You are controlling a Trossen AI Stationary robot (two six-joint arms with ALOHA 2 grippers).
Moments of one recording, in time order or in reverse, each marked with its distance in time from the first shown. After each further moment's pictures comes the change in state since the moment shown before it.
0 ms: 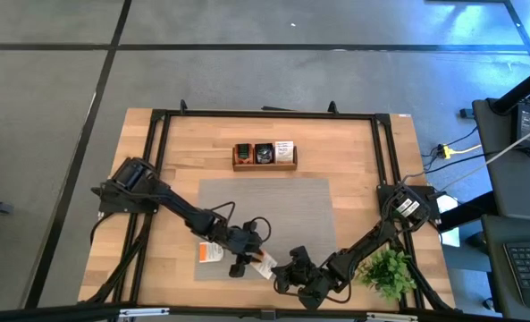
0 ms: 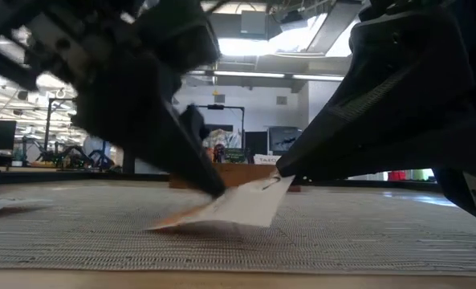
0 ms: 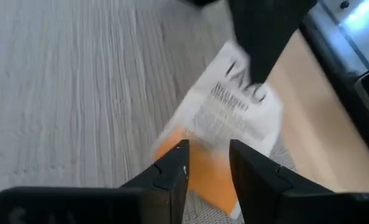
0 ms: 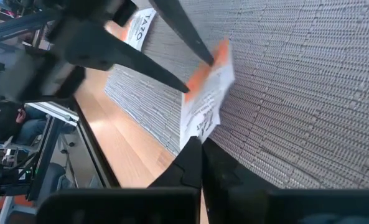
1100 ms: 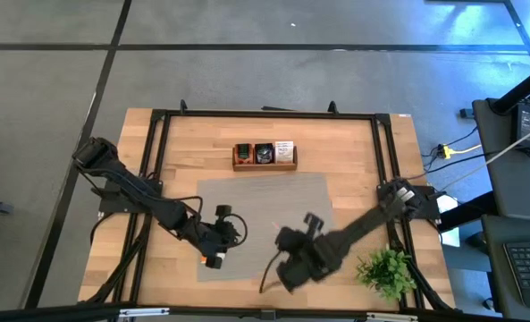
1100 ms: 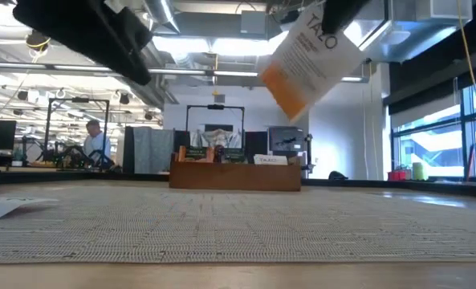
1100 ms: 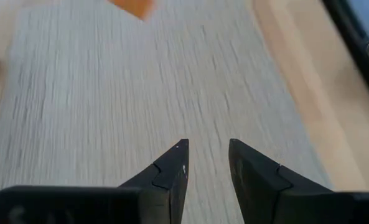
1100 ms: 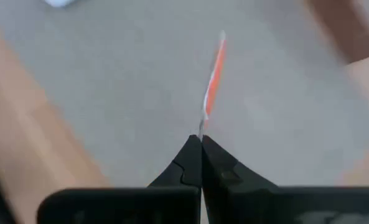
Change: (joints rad) left arm -0.125 -0.420 0.003 -0.596 -0.327 0.037; right arm -0.139 -0.043 0.774 -1.458 -0.259 -0.610
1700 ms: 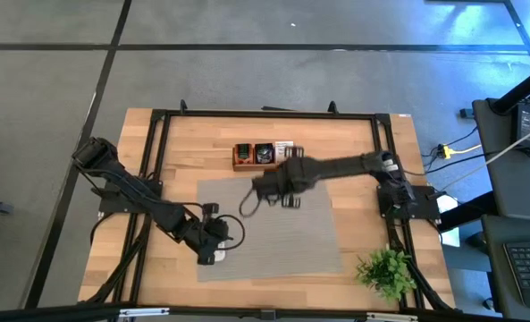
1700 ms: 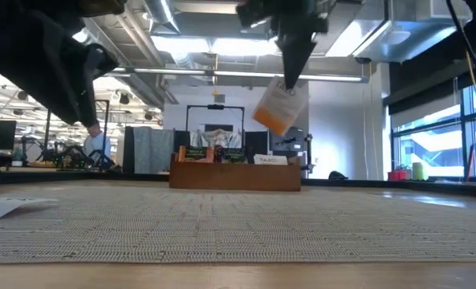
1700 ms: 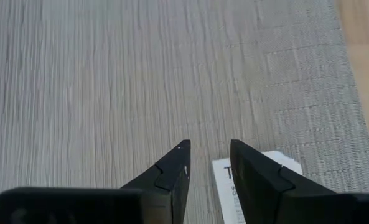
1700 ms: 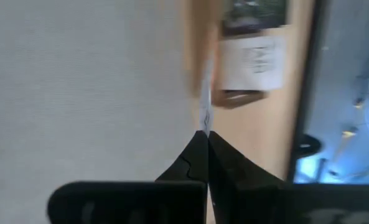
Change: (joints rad) left arm -0.028 0.000 0.000 -0.274 0.018 -0.211; right arm -0.454 0.000 0.084 -0.243 -0.006 -0.876
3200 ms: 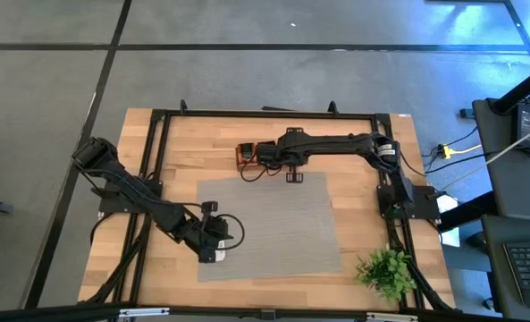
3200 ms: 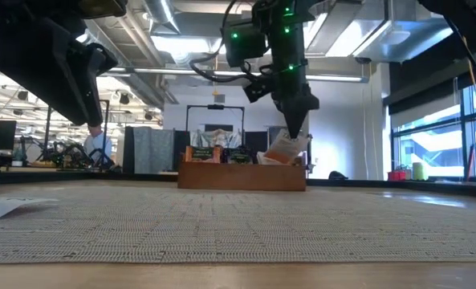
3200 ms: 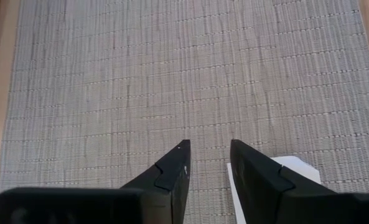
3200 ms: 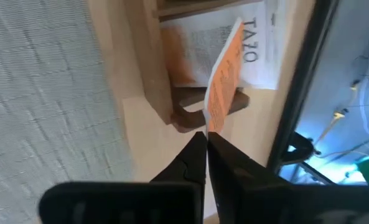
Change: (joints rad) left arm -0.004 0.001 0.000 -0.022 -0.056 -0.030; right arm -0.280 0.000 -0.263 0.241 0.027 -0.291
